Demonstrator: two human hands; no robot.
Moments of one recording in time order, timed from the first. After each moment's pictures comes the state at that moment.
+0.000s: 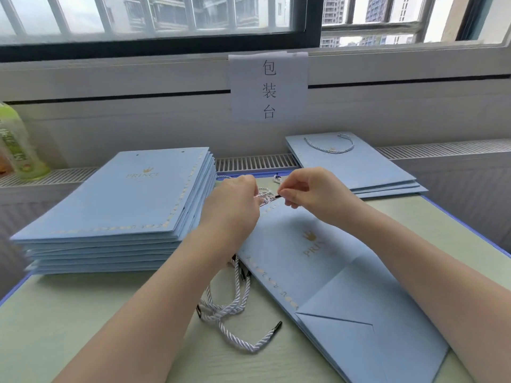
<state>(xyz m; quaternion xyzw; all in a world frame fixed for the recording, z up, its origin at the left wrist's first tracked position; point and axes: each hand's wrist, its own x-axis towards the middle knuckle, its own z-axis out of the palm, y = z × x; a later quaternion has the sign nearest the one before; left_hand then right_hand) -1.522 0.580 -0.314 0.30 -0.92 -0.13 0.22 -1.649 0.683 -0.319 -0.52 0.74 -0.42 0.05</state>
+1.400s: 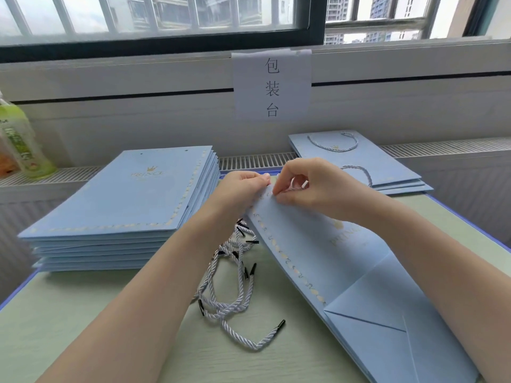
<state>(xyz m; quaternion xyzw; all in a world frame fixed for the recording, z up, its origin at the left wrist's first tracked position) -1.521 0.577 -0.306 0.22 -0.75 -0.58 0.21 -1.630 0.694 -0.294 -0.59 0.70 -0.39 0.04</state>
